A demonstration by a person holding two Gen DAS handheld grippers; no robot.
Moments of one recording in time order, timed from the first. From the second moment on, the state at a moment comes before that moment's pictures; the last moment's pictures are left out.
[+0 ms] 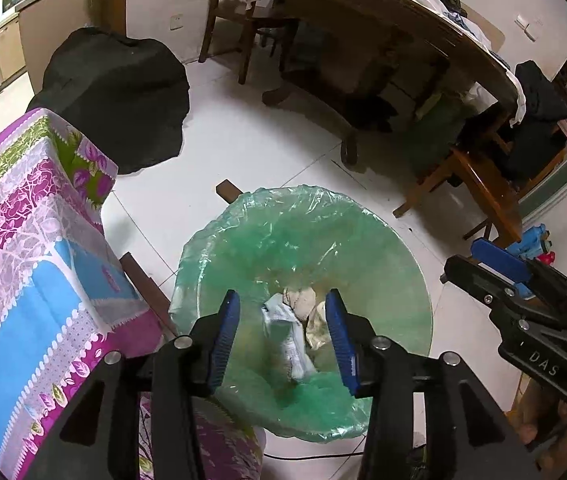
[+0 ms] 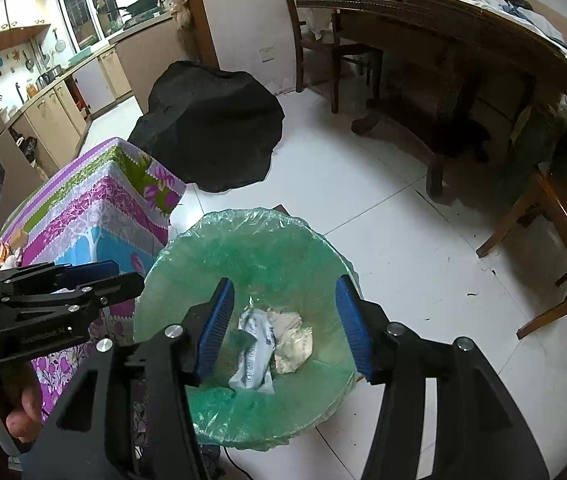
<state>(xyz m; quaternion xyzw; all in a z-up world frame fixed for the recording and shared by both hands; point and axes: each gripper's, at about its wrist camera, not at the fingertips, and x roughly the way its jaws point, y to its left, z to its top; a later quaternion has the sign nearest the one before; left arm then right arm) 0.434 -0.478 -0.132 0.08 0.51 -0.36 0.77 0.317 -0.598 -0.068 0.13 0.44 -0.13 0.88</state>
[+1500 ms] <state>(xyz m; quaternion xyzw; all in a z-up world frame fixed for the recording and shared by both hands) 0.434 0.109 -0.128 -0.14 0.45 -0.06 0.88 0.311 -0.348 -0.067 0.04 0.35 0.09 0.93</state>
